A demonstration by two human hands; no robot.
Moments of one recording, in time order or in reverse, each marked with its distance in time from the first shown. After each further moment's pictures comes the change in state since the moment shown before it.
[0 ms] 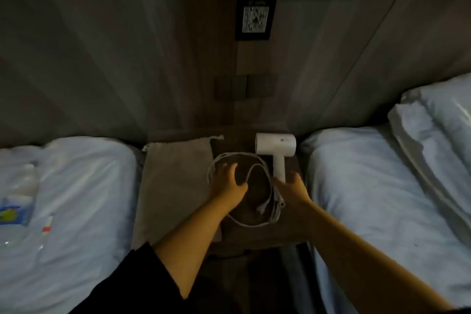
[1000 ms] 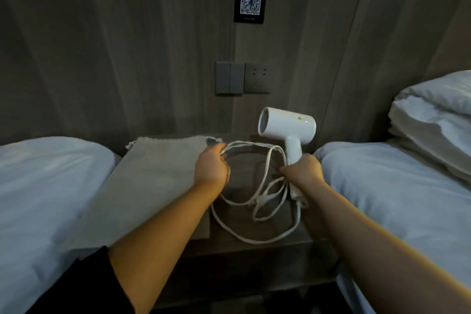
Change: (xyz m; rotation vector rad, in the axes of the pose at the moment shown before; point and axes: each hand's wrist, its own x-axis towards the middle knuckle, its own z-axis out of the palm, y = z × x) left_hand 0.045 -0.077 0.062 -0.173 0.660 0.435; right_hand 0.059 0.077 0.038 -0.096 0.444 -0.475
